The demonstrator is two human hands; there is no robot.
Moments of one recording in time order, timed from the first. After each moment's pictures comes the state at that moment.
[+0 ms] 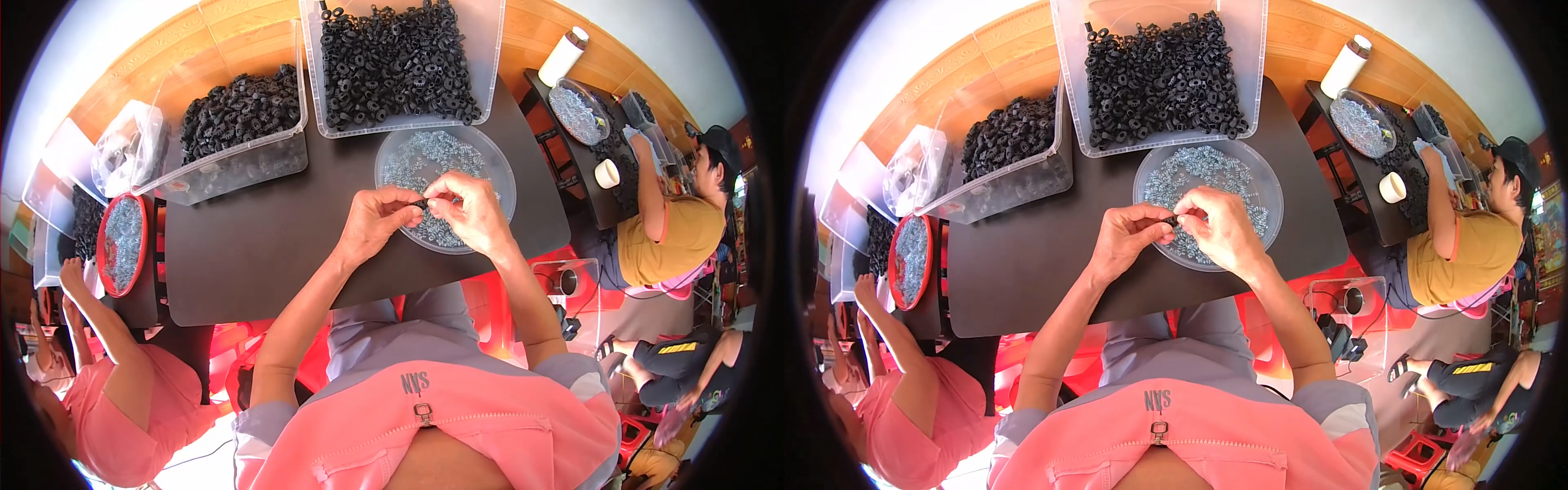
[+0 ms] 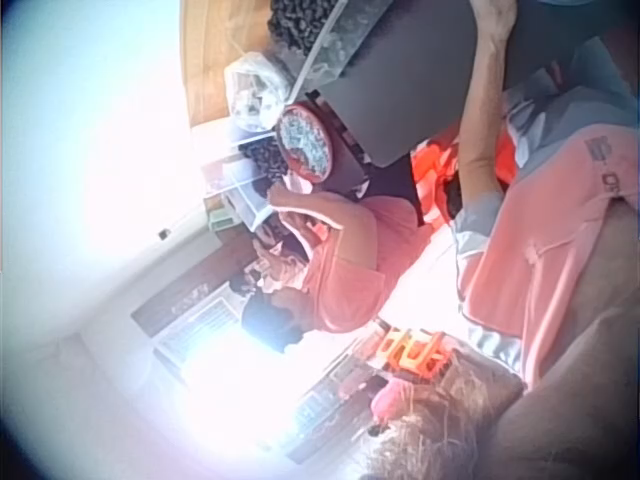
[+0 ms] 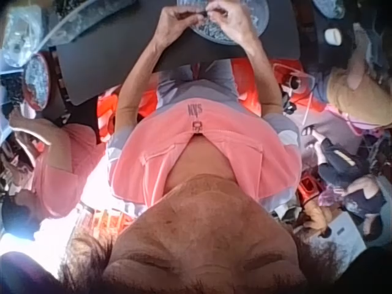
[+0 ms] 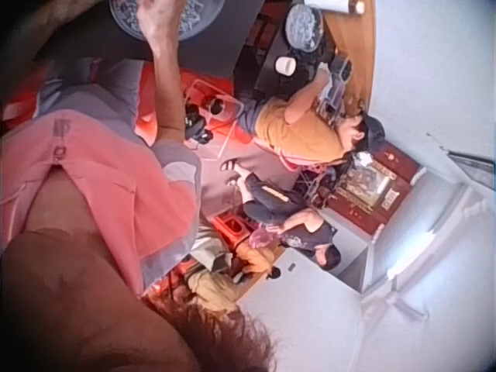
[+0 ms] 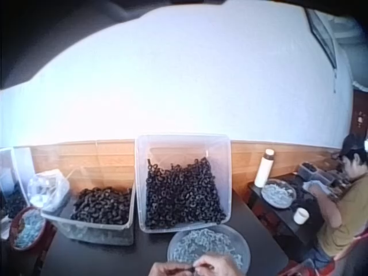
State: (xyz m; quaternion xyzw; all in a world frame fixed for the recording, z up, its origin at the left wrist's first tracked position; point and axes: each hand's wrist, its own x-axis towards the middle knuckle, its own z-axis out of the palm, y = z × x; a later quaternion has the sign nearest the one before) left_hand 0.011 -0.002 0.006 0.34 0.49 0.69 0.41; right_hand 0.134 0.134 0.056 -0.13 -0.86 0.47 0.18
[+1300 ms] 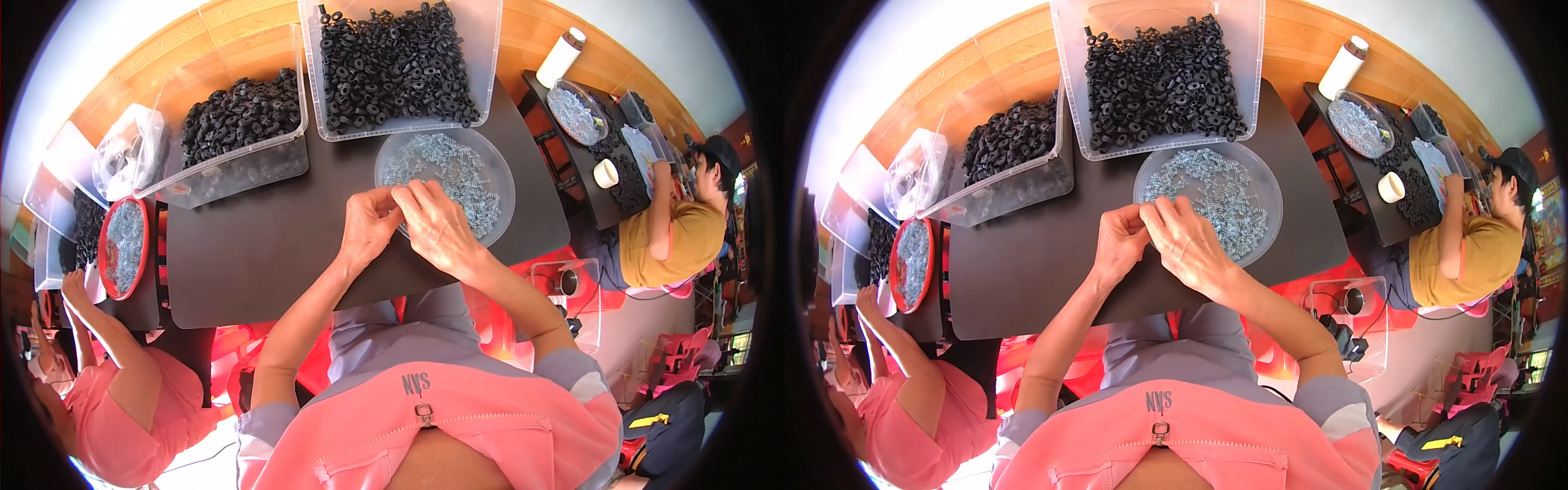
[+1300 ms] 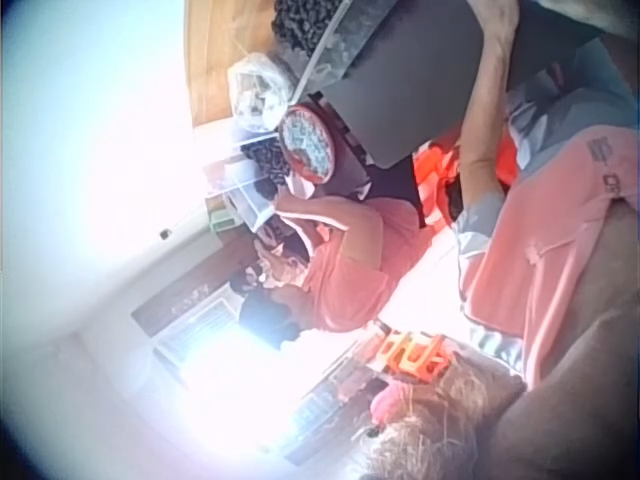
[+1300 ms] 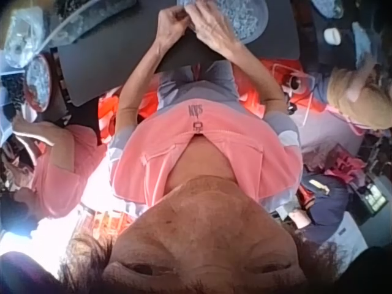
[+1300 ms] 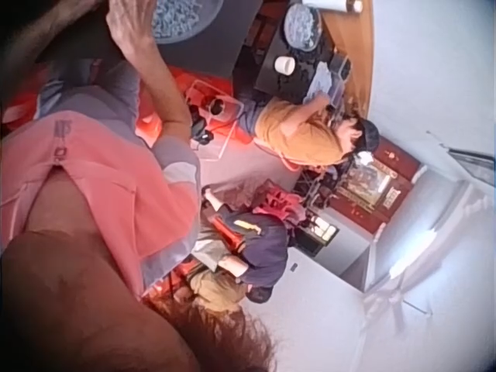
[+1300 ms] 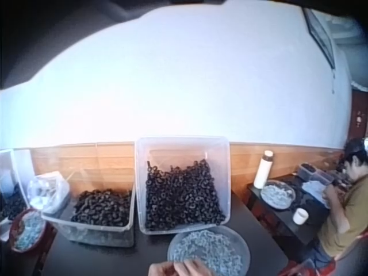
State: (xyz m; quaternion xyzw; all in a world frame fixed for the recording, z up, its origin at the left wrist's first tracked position) left_hand 0.013 -0.005 0.013 0.31 0.64 0.63 0.30; right_hand 0.117 0.095 0.048 -0.03 -0.97 0.09 0.22
